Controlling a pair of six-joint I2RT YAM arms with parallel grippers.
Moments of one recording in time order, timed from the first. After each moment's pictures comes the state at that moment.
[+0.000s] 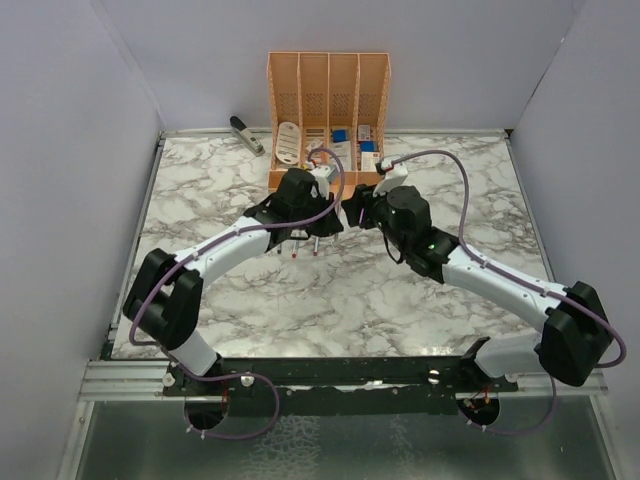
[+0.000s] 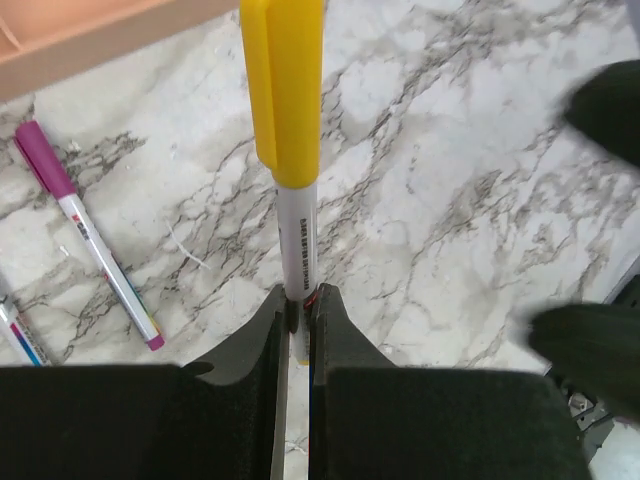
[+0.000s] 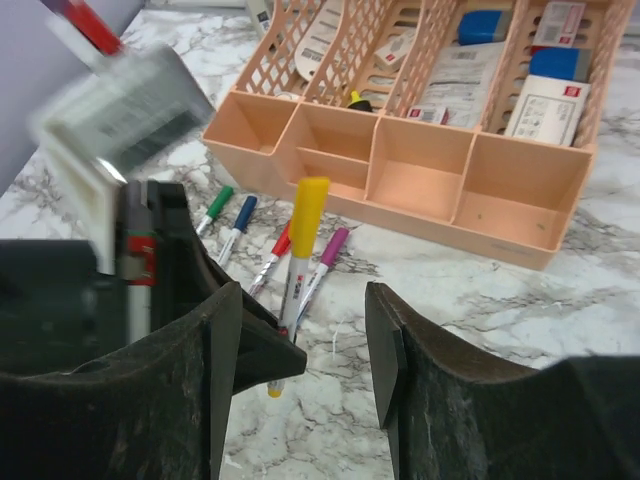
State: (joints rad) left arm -0.61 1.56 1.11 -0.11 0.29 -0.38; right arm 0.74 1.35 0.93 0.19 0.25 0.30
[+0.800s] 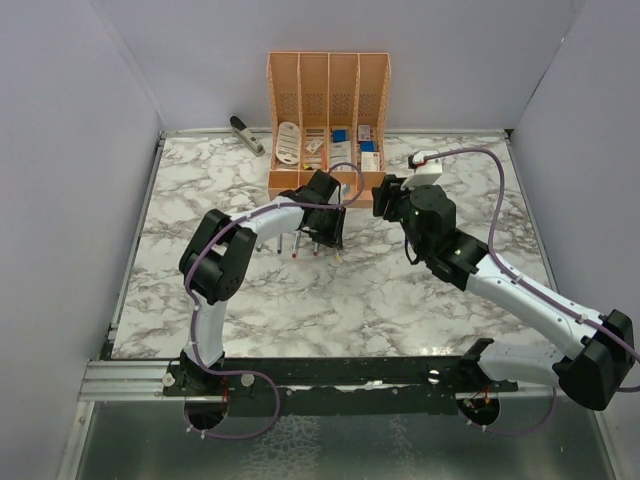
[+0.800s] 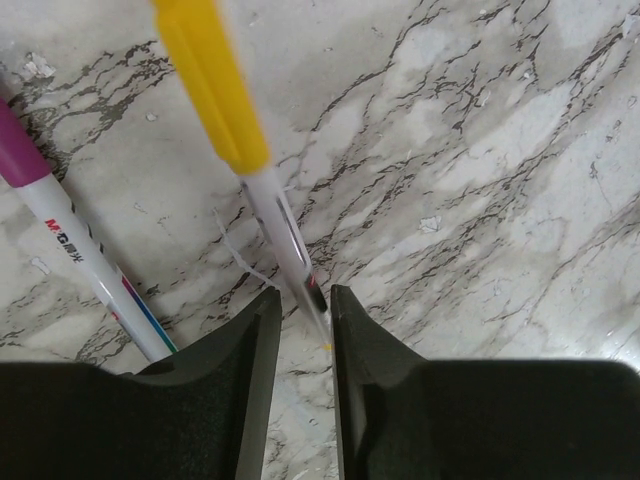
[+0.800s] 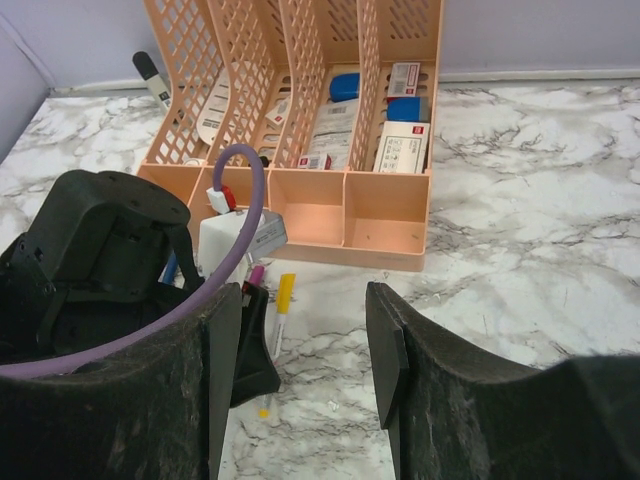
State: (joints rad) left arm -0.60 2.01 1.41 -0.44 0.27 -0.34; right arm 0.75 1.17 0.96 0.03 0.52 0.27
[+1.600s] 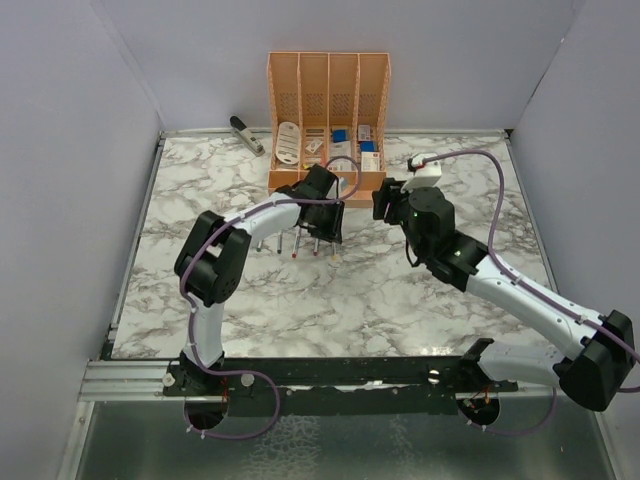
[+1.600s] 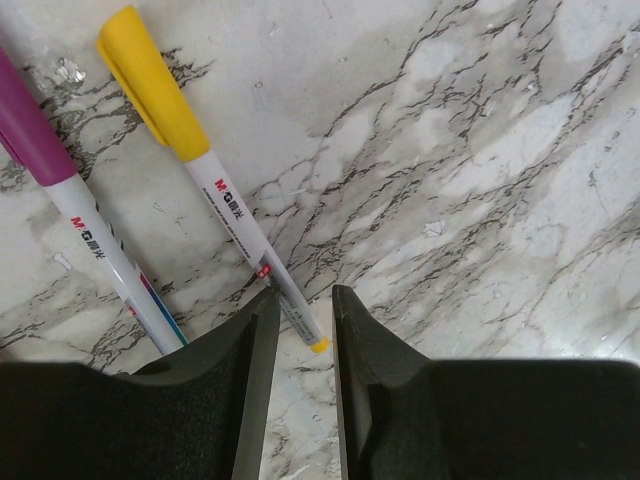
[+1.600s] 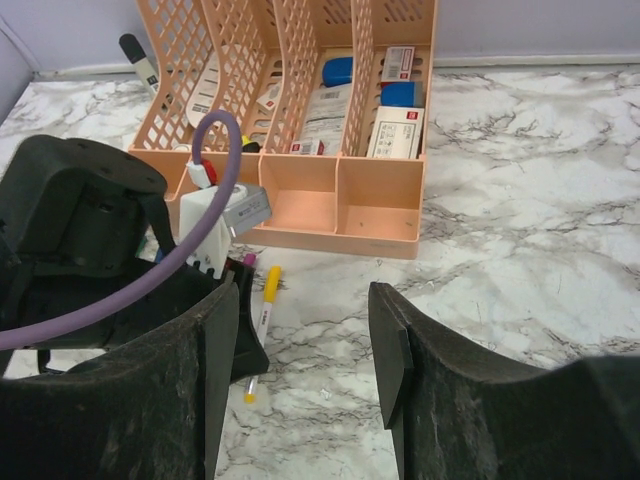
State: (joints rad) left arm -0.59 2.00 1.43 -0.47 0.27 -0.35; right arm 0.75 1.17 0.95 0.00 0.53 0.27
